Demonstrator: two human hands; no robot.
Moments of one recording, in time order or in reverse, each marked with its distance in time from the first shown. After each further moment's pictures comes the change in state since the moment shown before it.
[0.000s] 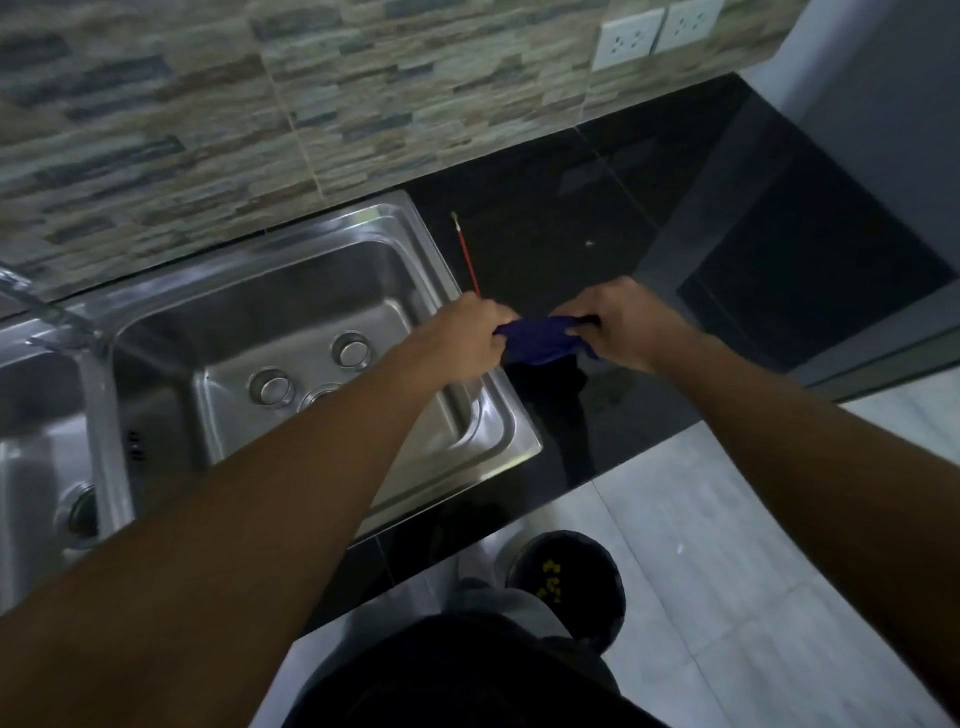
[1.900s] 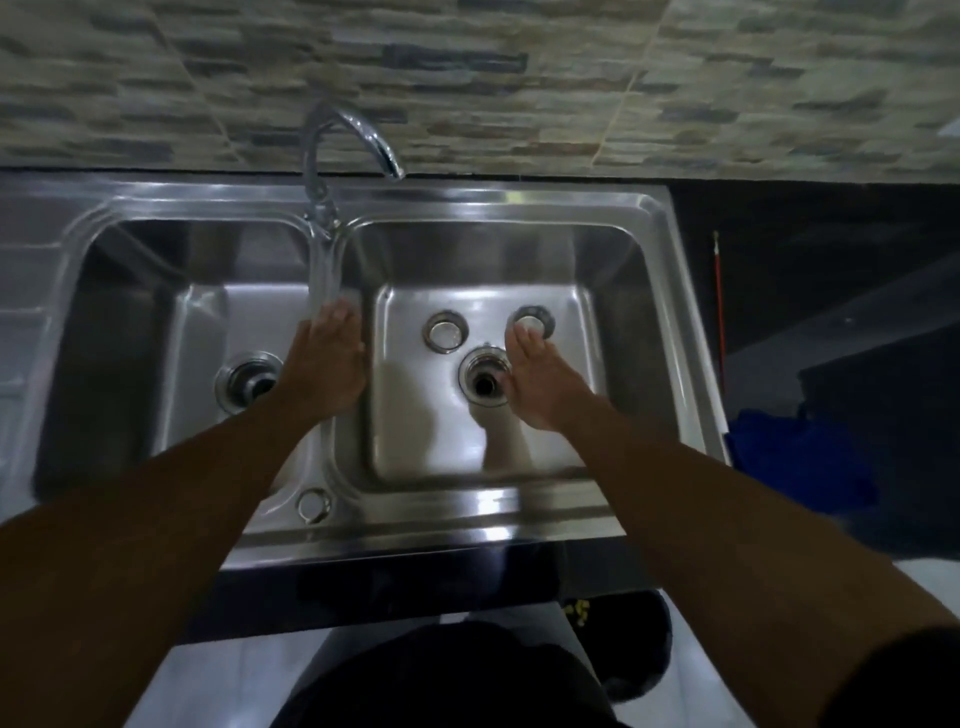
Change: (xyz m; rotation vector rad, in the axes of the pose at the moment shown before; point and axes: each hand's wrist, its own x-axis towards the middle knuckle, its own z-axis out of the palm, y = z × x) left_hand -0.251 -0.338 -0.014 0.177 0.166 -0.637; right_hand 0.167 -0.266 0.222 -0.162 -0.289 -0.138
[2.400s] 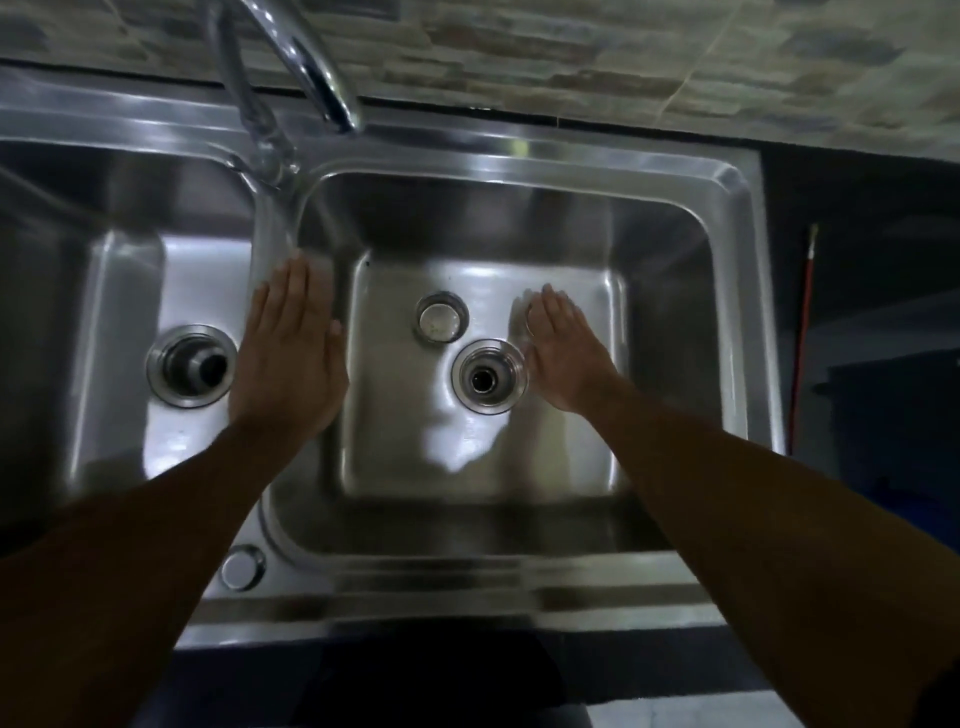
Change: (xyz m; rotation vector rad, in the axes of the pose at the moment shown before) left_hand 0.041 0.002 0.052 -0.073 0.314 -0.063; right_hand 0.099 0.080 0.044 -0.114 -0.004 -0.022
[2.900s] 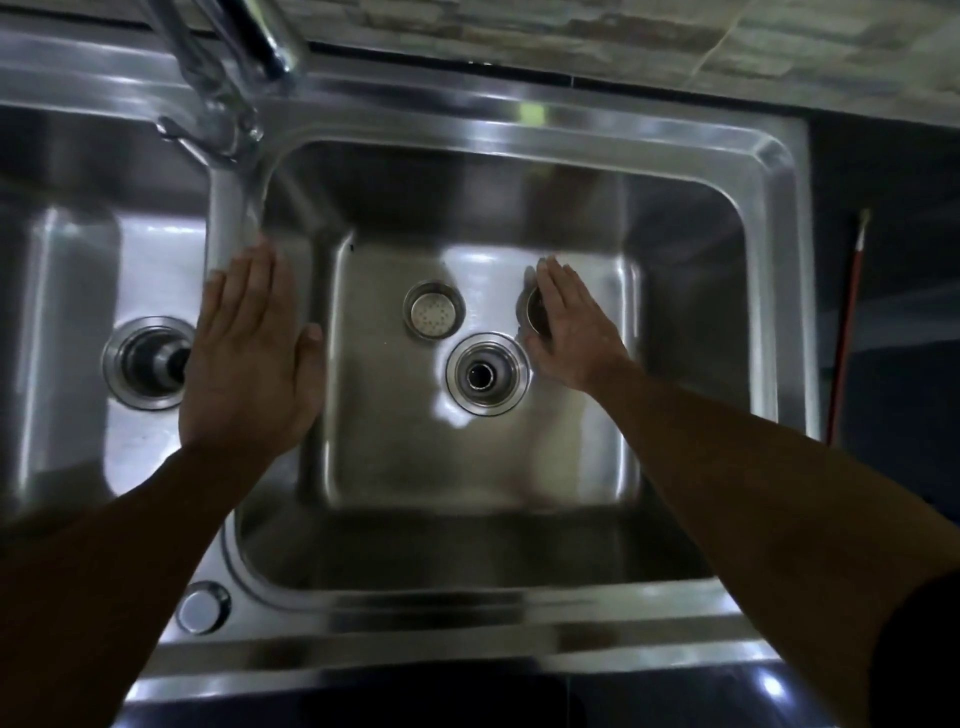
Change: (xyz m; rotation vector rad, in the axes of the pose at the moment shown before) left_hand 0.003 -0.008 0.009 -0.009 0.035 0.015; right_hand 0.038 0.034 0.030 0.143 0.137 -0.002
